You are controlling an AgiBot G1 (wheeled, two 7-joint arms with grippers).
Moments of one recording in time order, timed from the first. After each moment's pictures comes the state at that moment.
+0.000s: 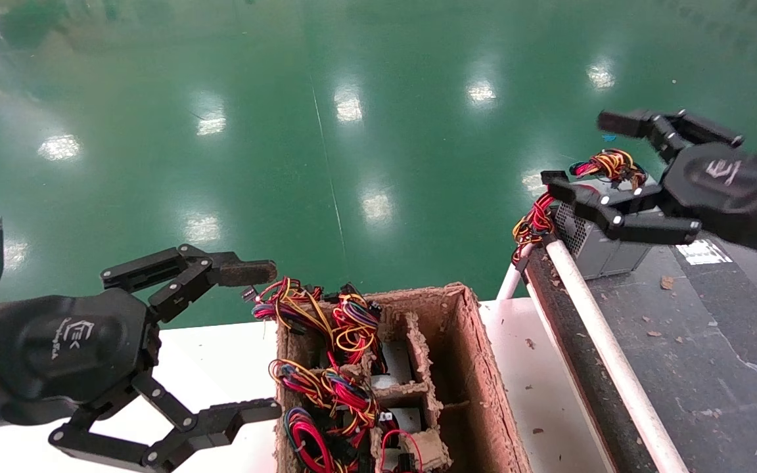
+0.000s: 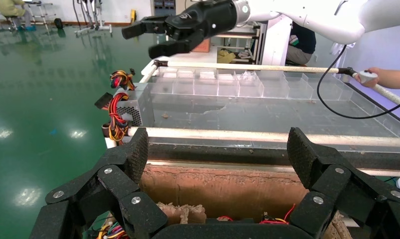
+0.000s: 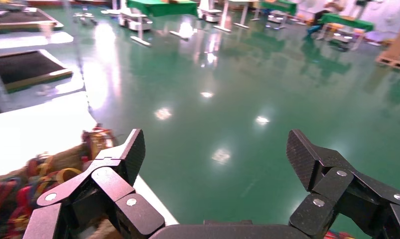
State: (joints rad) left arm -1.10 0.58 0.37 -1.26 0.66 1.46 -0.13; right arm 1.24 -0.64 -0.24 1.03 -0.97 -1.26 0.11
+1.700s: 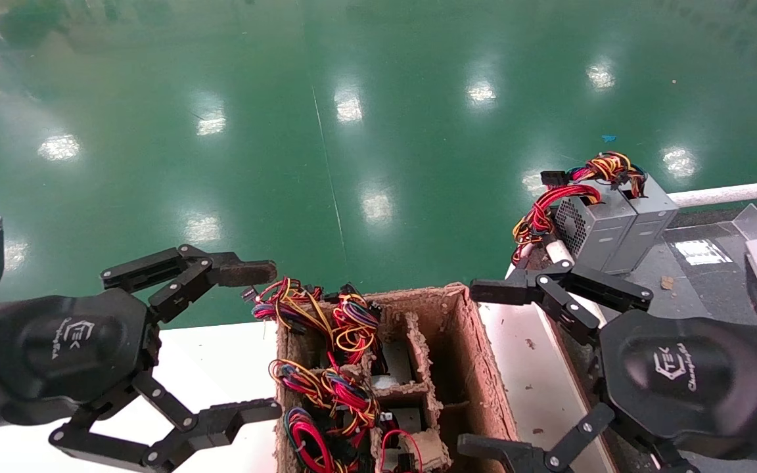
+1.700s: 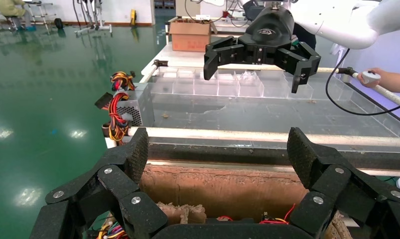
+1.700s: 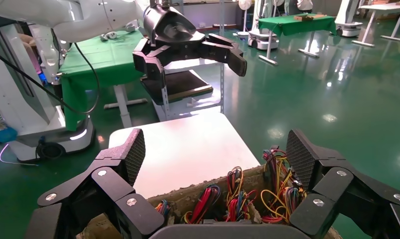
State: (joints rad) left arm -1.10 0.57 0.37 -1.26 0.66 1.46 -0.13; right arm 1.07 -0.61 -0.28 1.29 -0.72 -1.50 0.19
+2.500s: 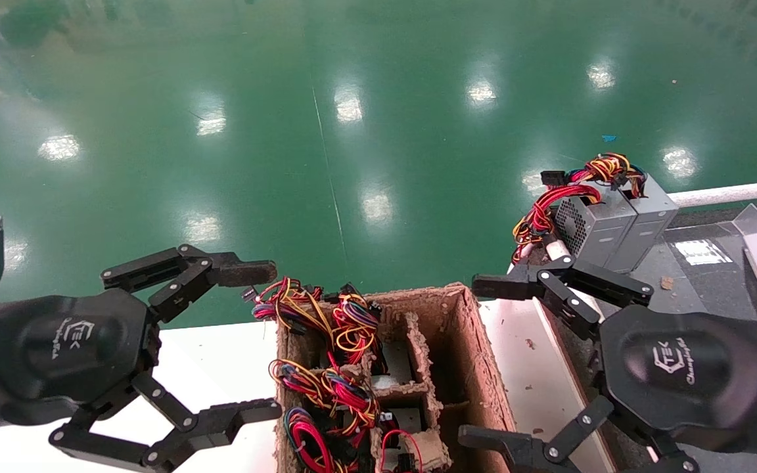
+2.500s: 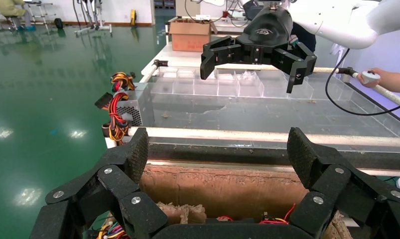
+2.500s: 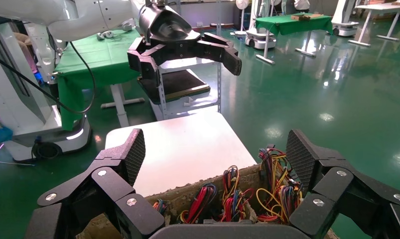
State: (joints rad) left arm -1.10 0.57 0.37 -1.26 0.66 1.46 -0.13; right arm 1.07 -0.61 -0.28 1.28 -0.73 -1.50 0.19
